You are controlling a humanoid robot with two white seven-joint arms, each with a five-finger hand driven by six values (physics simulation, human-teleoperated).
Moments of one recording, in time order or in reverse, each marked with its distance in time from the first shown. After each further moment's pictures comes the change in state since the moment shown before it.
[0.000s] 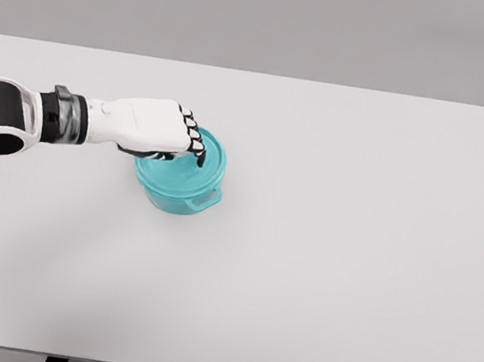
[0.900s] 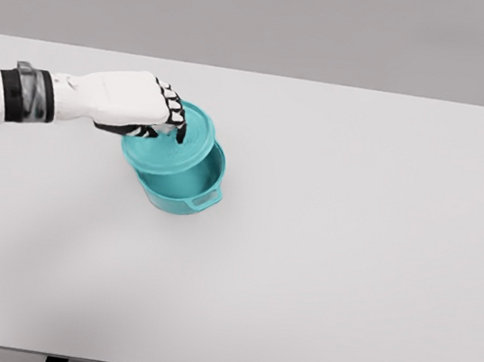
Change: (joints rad) left arm 0.000 0.064 0.083 -0.004 0.113 0.000 0.000; right arm 0.000 0.000 0.000 0.000 0.000 0.000 0.000
